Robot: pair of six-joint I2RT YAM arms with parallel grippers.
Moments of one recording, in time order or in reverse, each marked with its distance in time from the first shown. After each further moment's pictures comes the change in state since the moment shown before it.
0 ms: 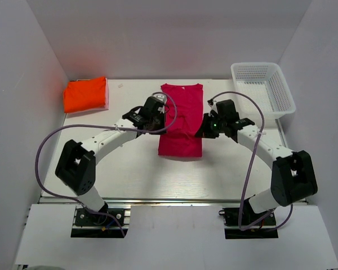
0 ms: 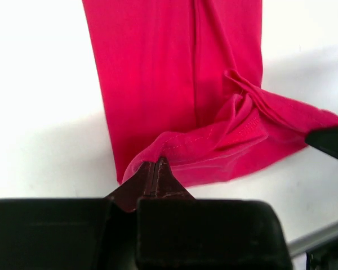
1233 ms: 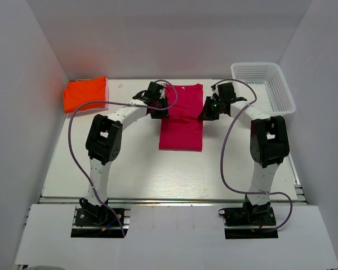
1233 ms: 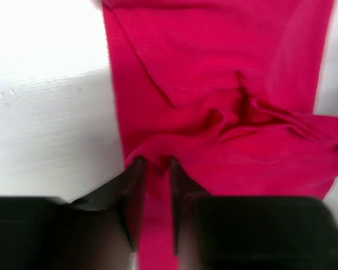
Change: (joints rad) left arm 0.176 0.512 0.450 0.019 0.097 0.085; right arm -0.164 0.502 0.435 -0.018 -0.051 -0.022
